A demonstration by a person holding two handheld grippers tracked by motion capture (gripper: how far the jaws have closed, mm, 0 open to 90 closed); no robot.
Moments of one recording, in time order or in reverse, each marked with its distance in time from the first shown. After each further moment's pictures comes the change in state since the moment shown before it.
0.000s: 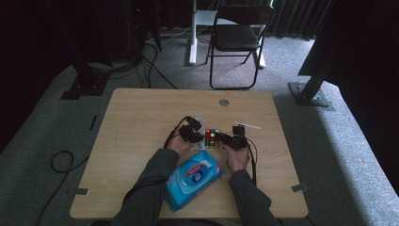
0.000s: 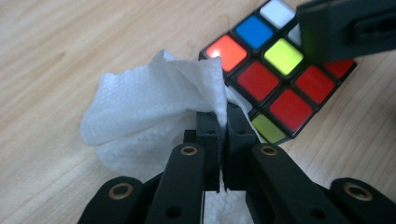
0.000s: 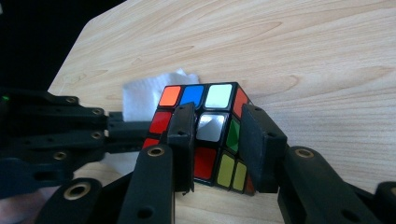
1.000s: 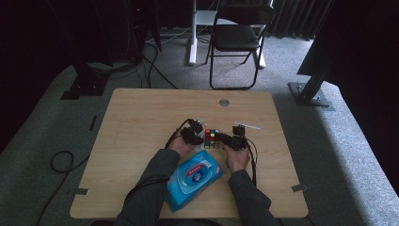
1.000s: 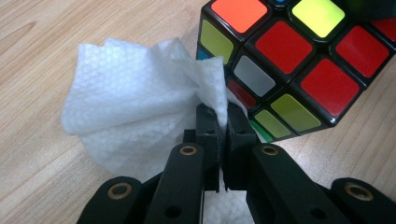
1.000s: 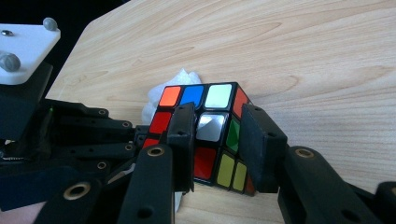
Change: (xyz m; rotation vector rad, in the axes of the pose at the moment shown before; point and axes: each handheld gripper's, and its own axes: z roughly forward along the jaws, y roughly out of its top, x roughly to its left) left arm 0.001 -0.003 0.016 0.075 0.000 0.012; right arm 0.000 -0.001 0.000 -0.009 0.000 0.002
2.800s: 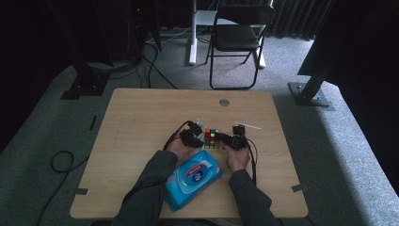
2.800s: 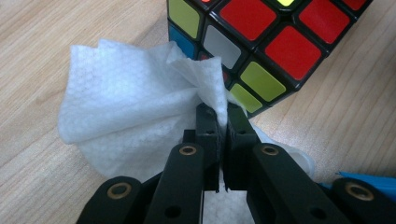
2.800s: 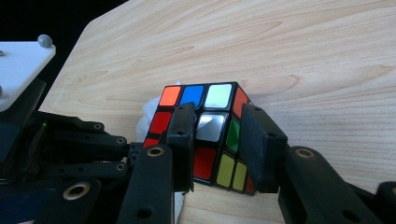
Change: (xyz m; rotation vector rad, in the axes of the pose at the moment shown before) left arm -0.004 -0.007 -0.004 0.016 -0.057 0.021; right arm 0.000 0.001 0.000 0.004 0.002 0.004
